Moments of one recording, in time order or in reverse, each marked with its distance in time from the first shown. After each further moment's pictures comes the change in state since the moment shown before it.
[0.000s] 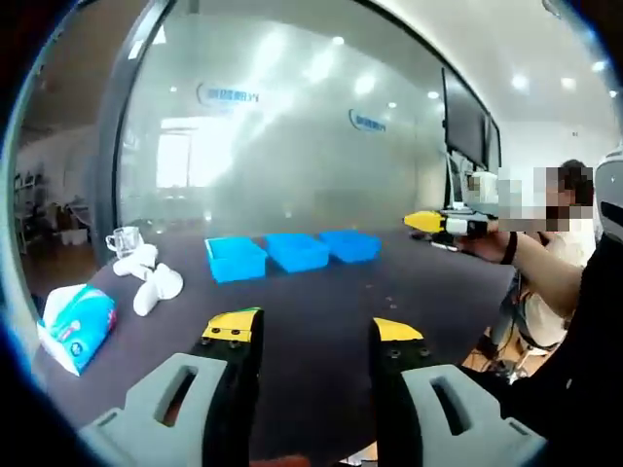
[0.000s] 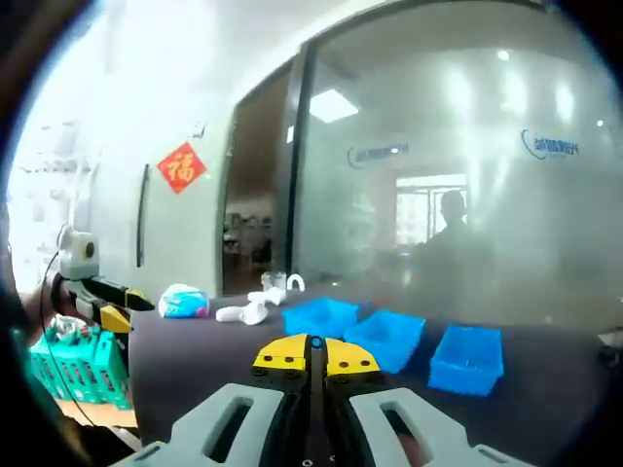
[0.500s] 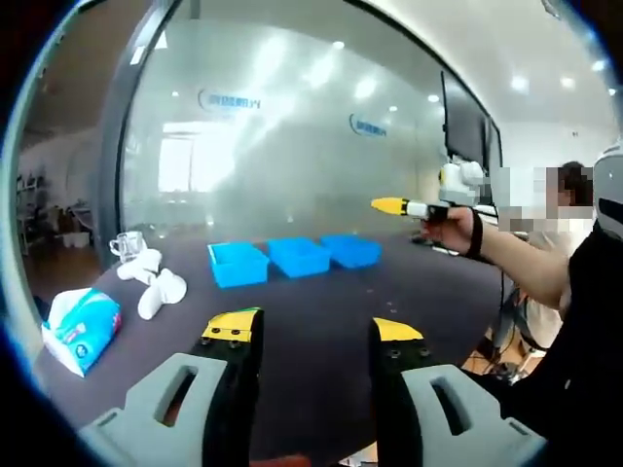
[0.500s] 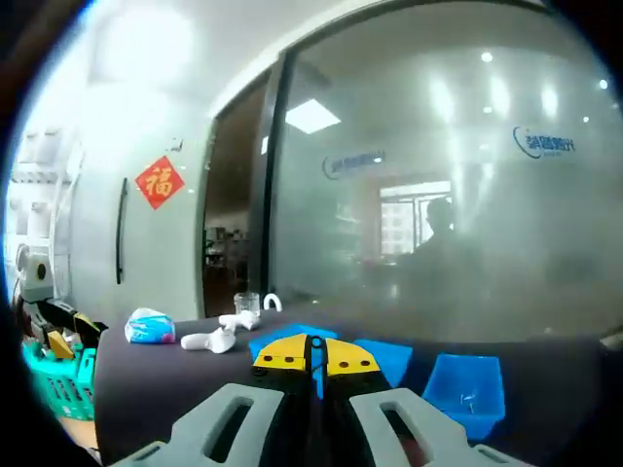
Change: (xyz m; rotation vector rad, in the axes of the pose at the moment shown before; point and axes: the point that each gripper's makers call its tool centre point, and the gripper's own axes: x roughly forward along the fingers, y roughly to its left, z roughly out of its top) left arm -0.007 0.001 0.007 0.002 -0.024 0.015; right arm 0.078 -0.040 0.021 0.011 -0.027 -0.049
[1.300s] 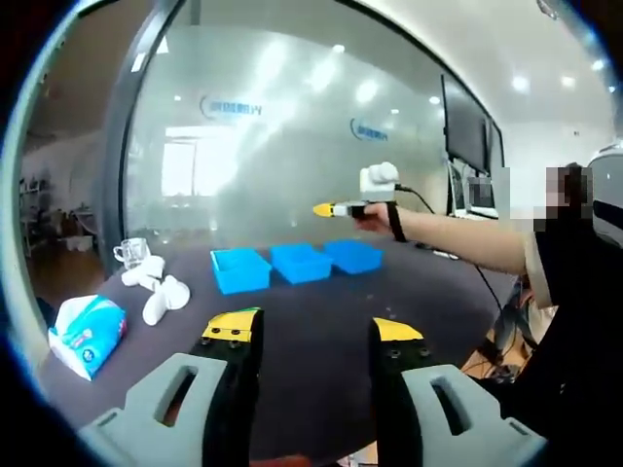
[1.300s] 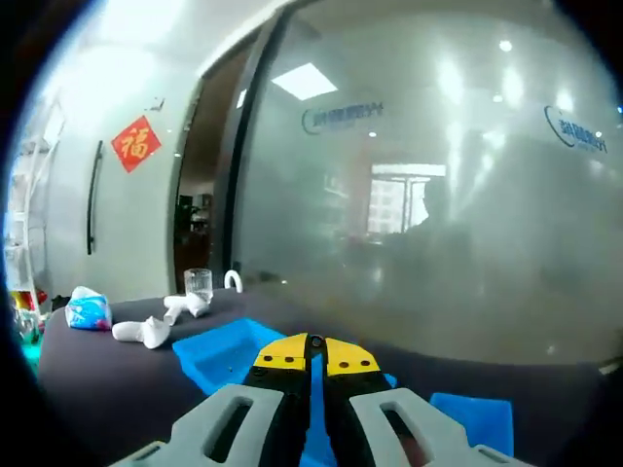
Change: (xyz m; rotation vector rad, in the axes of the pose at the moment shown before) left arm -0.005 -0.005 0.012 0.007 -0.016 0.016; right arm 0.129 -0.049 -0.022 -0.066 0.130 -0.056
